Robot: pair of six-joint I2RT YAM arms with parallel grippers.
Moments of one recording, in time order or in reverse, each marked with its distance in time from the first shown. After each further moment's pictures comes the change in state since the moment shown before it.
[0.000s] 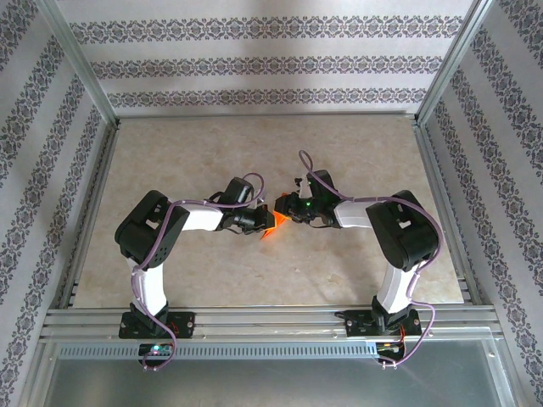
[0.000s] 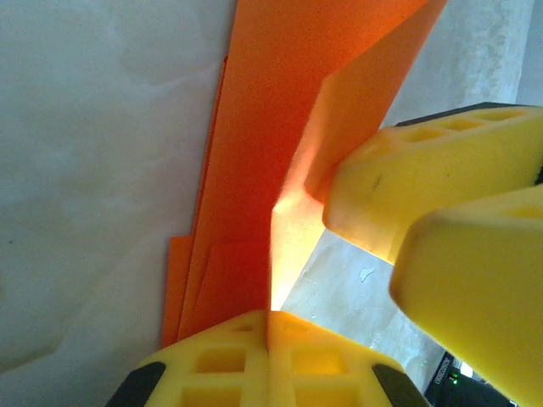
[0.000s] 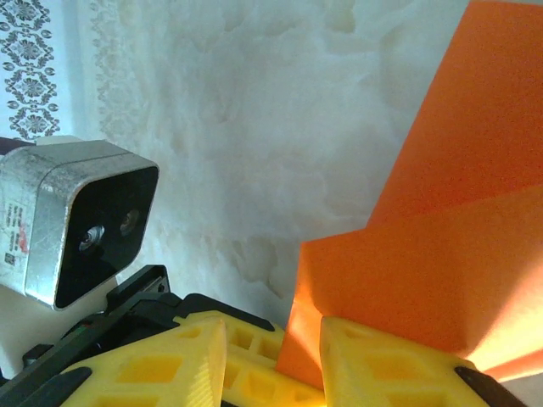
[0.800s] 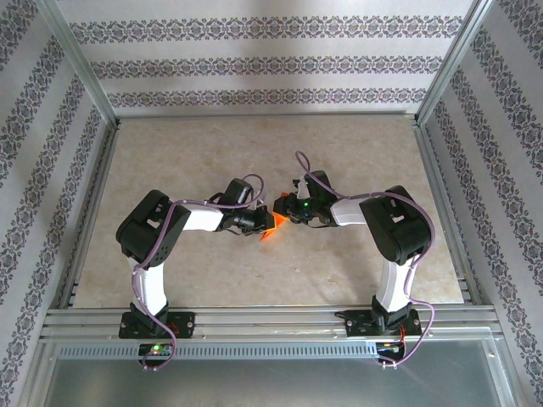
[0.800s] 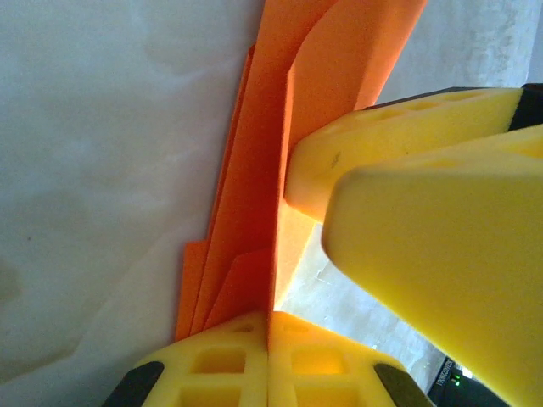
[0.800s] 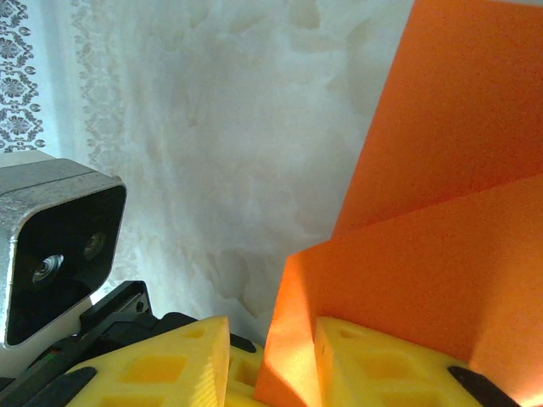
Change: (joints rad) left arm 0.004 0.011 -0.007 0.010 0.001 -0.006; right arm 0.000 0.064 0.027 0.007 -0.003 0.001
